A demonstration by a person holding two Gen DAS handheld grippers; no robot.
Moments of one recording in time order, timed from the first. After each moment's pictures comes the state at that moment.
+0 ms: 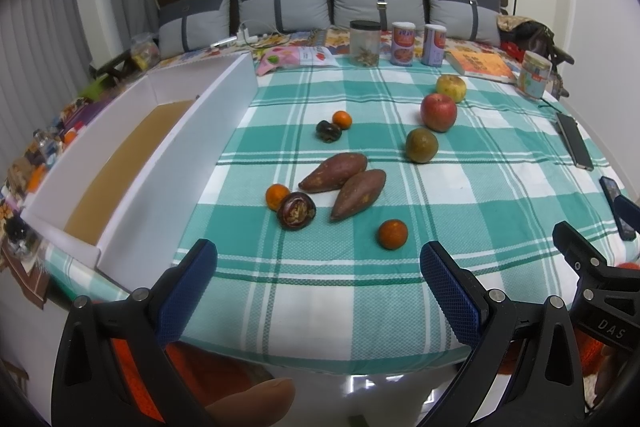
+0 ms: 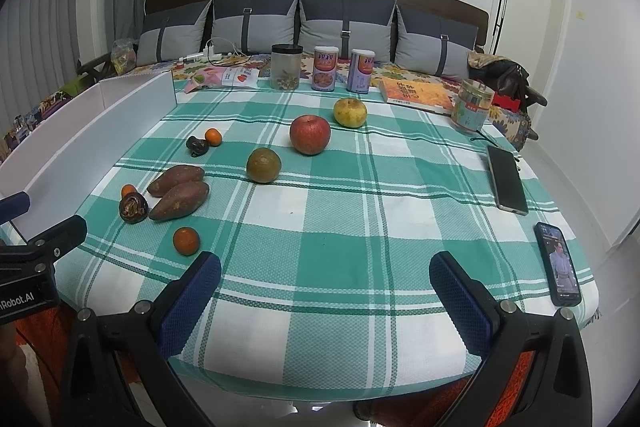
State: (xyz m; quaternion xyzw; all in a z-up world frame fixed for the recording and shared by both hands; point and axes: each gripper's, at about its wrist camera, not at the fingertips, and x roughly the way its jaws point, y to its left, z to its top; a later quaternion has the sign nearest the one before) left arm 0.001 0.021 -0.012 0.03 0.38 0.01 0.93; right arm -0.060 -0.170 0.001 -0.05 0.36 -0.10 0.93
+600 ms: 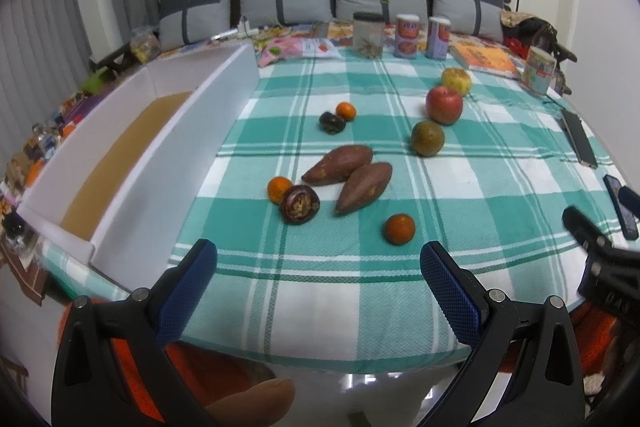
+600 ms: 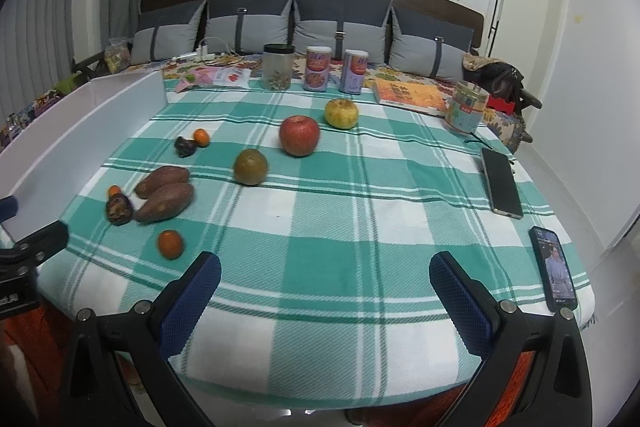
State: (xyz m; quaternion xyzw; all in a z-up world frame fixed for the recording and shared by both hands) left arm 0.006 0.034 -0.023 0.03 0.39 0.01 0.92; right arm -0.046 -0.186 -0.009 -0.06 0.36 -0.12 0.92
